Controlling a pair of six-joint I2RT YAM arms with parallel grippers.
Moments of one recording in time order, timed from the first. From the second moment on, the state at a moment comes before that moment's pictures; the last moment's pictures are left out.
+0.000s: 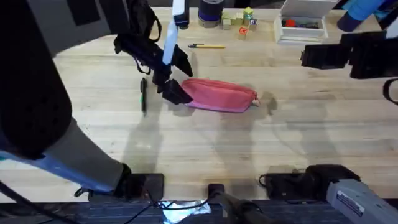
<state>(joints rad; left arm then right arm) -0.14 1.81 1.24 -1.03 0.77 1.33 -0.01 0.92 1.13 -1.02 -0.08 -0.02</state>
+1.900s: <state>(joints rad) -0.14 1.81 1.24 -1.02 0.79 1.34 -0.01 1.28 1.14 -1.27 -0.39 -0.61</state>
